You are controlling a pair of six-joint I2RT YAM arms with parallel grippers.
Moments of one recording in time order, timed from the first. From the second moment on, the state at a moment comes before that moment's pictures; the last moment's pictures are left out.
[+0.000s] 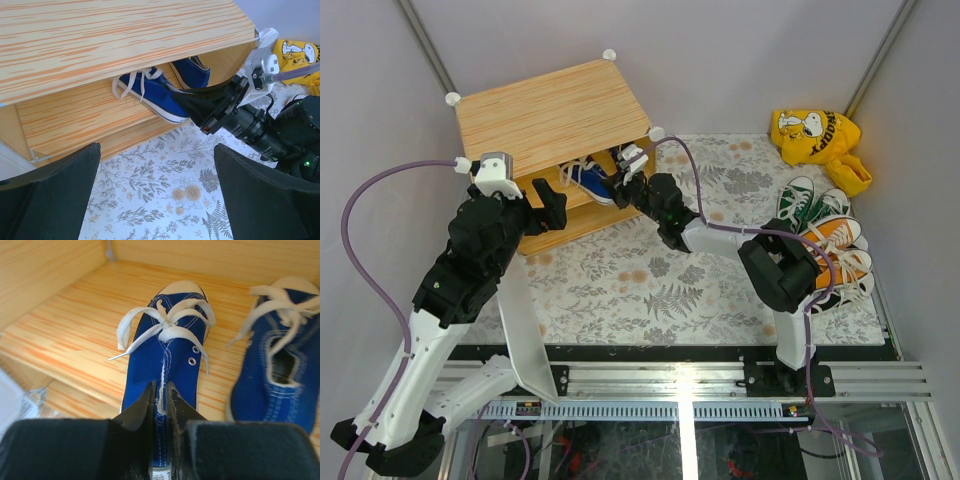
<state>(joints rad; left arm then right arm) -0.48 0.82 1.20 -0.59 -0.32 -0.30 0.75 2.00 1.32 0.72 -0.15 0.04</state>
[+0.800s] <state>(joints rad) -0.48 0.81 1.20 -0.59 -0.32 -0.30 0.75 2.15 1.48 0.76 0.08 0.04</state>
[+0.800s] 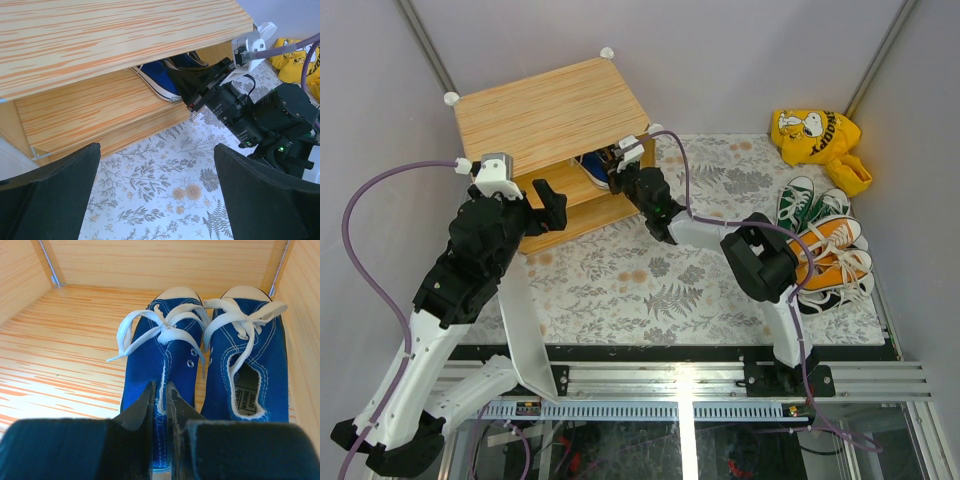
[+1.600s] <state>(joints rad) -0.48 0.82 1.19 -0.59 -0.33 -0.30 0.80 1.84 1.27 0.72 -0.03 0.03</state>
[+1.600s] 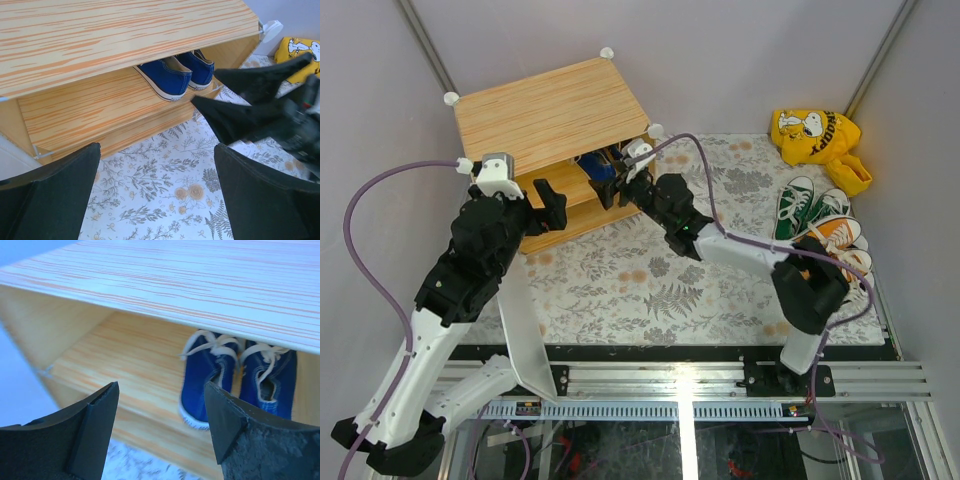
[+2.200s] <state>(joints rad) -0.48 0.82 1.19 -0.59 -0.30 -0.30 0.48 1.14 1.05 -0.49 0.68 0.45</state>
